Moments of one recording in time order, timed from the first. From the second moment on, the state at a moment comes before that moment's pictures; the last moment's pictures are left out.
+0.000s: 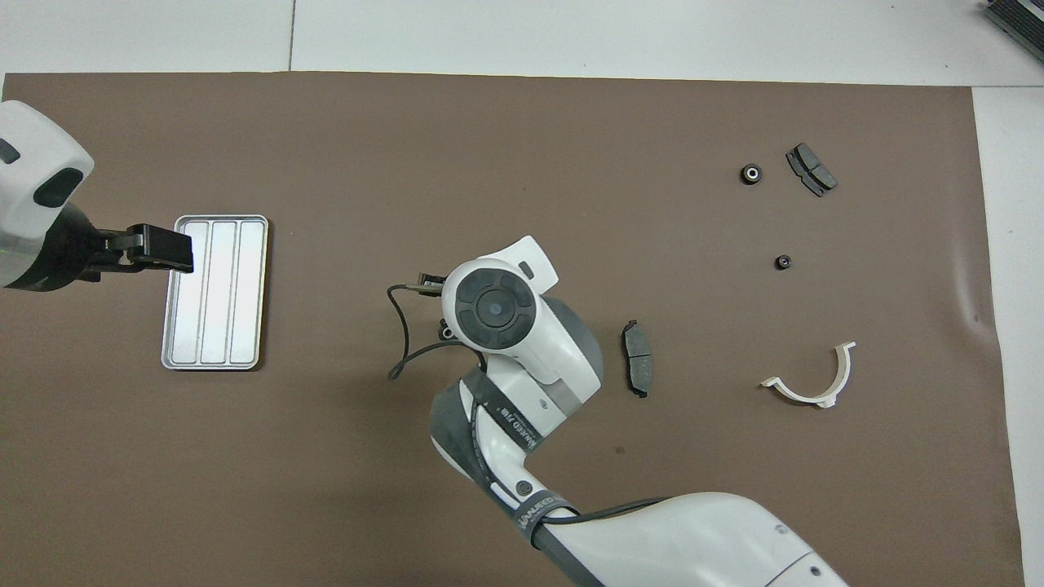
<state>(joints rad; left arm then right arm) -0.02 -0.07 -0.11 -1.72 -0.01 1.72 -0.13 0.68 0.51 -0.04 -1.63 -0.02 2.39 0.89</state>
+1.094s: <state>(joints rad) -0.34 0.14 -0.12 -1.76 -0.05 1.99 -0.36 0.08 0.35 -0.04 -1.82 -0.02 2.34 0.12</state>
